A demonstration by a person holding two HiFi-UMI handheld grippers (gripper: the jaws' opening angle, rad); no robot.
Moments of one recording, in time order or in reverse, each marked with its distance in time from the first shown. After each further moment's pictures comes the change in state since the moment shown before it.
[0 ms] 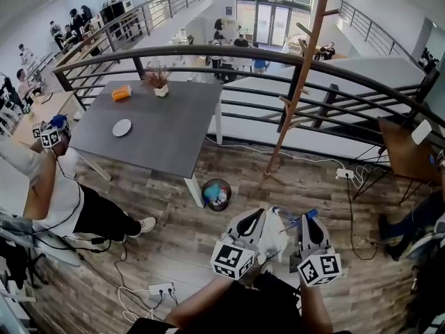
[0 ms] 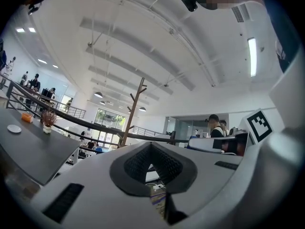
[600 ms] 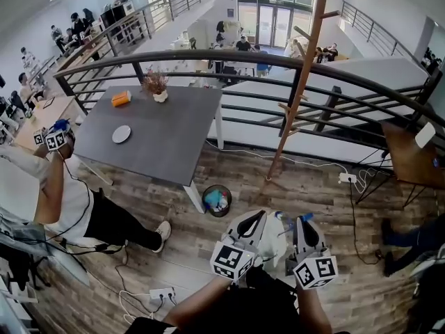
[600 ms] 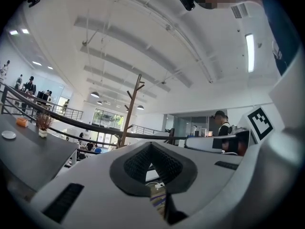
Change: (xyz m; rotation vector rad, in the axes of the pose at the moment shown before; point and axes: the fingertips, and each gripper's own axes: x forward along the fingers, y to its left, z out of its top) left arm 0.033 0.008 0.005 0.034 0.023 -0.026; right arm 0.029 -0.006 0.002 0.027 0.004 0.031
